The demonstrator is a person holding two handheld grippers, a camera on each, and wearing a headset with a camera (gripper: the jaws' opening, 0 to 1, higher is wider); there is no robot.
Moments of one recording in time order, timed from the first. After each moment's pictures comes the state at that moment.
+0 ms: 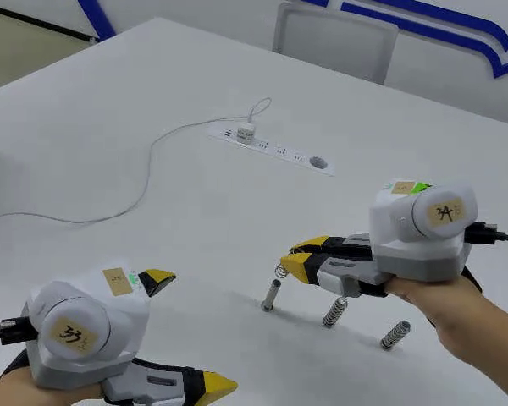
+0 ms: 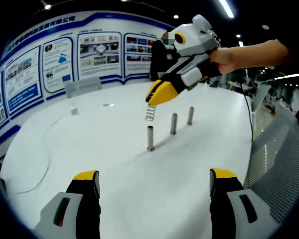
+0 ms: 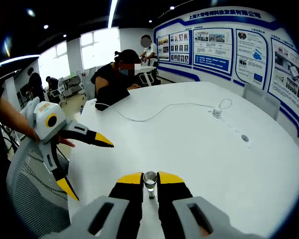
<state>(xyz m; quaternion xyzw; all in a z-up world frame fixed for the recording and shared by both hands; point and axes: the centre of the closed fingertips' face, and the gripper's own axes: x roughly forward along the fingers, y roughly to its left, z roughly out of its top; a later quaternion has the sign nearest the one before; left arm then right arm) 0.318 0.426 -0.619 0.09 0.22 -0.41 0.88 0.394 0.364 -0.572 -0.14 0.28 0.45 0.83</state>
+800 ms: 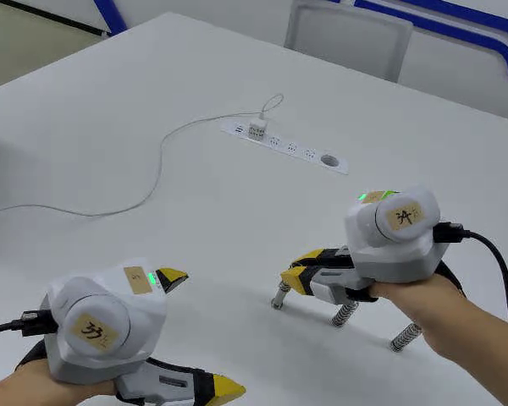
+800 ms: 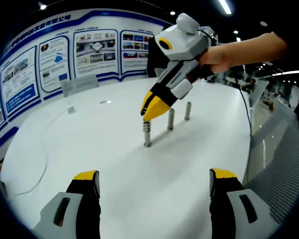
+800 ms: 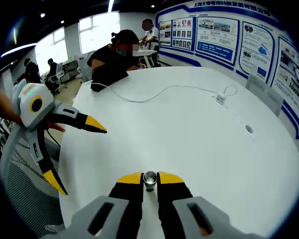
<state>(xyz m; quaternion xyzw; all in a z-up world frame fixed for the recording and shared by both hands) 0.314 0.424 -0.625 0.10 0.23 -0.42 0.87 0.396 0.365 -0.608 -0.18 0.33 0.44 0.81</state>
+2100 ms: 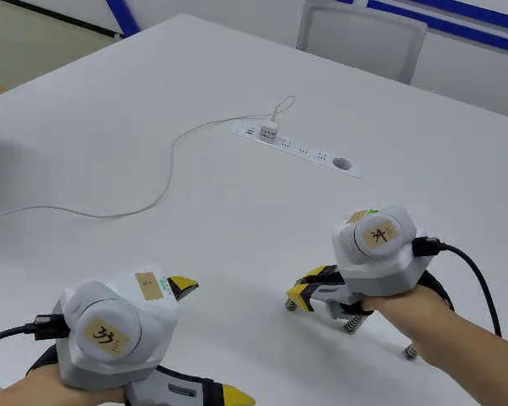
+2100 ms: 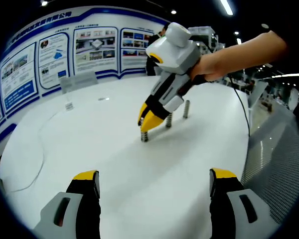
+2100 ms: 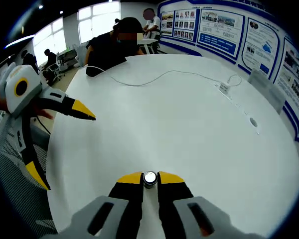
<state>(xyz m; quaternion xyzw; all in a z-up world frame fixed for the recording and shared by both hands) 0.311 0.424 -0.630 0.09 0.24 -0.43 0.87 0.403 0.363 -0.643 -0.22 0.36 0.43 0.80</state>
